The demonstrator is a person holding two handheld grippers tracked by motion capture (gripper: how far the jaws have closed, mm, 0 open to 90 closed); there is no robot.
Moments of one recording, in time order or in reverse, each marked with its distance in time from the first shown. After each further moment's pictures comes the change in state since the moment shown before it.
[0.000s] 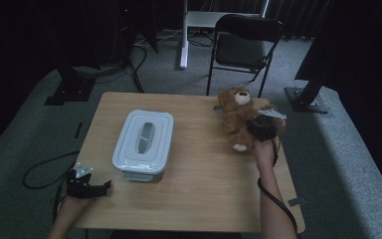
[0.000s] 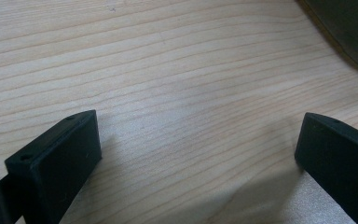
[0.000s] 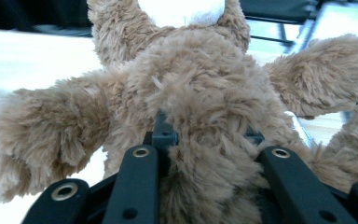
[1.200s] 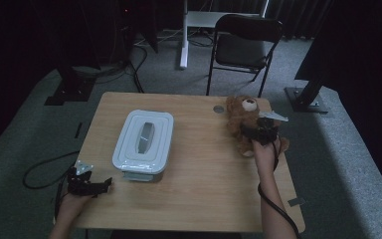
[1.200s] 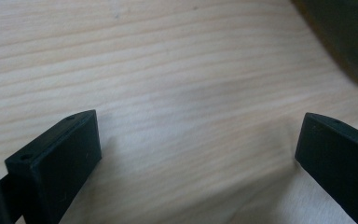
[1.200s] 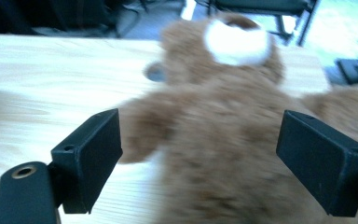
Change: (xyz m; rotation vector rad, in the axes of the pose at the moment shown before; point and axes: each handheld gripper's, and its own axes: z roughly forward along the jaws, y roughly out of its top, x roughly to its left) left arm 0.001 0.006 0.004 -0.010 -0.003 -0.031; right arm 0.006 -0.004 -0.014 0.004 0.041 0.021
